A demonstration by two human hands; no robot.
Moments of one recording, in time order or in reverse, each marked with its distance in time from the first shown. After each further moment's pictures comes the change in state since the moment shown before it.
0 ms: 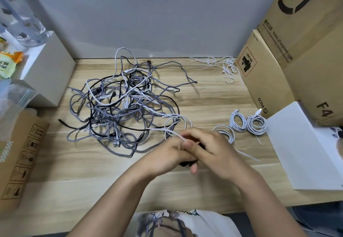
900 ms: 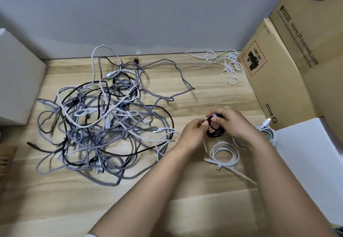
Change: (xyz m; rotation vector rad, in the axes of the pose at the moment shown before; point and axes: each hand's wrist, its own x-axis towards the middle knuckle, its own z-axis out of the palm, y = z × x) left_hand 0.167 -0.039 -0.010 -0.307 0.443 -0.276; right_hand 0.100 0.151 -0.055 -0.045 0.007 0.514
